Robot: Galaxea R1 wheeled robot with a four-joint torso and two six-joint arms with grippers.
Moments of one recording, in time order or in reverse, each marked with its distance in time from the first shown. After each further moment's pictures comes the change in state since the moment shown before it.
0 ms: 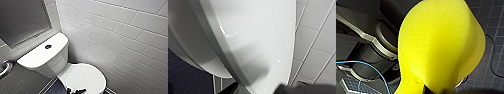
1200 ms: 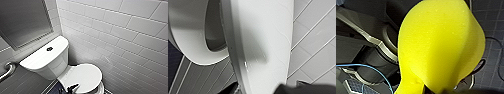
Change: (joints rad) left arm -0.003 -0.162 0.168 0.003 -0.152 -0.455; right arm -0.002 0.013 -0.001 -0.001 -0.006 0.000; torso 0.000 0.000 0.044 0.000
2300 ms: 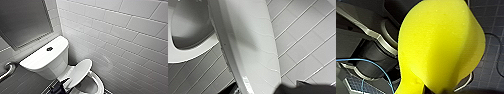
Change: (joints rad) left arm -0.024 -0.162 0.133 0.023 -0.180 -0.159; right arm -0.024 0.004 -0.005 0.000 0.008 0.000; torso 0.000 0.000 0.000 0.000
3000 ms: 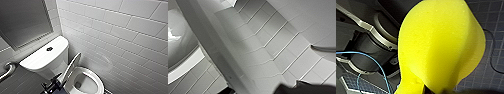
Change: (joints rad) left arm -0.033 -0.041 -0.114 0.017 -0.116 -0.067; right arm -0.030 0.006 -0.023 0.001 0.011 0.000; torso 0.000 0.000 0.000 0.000
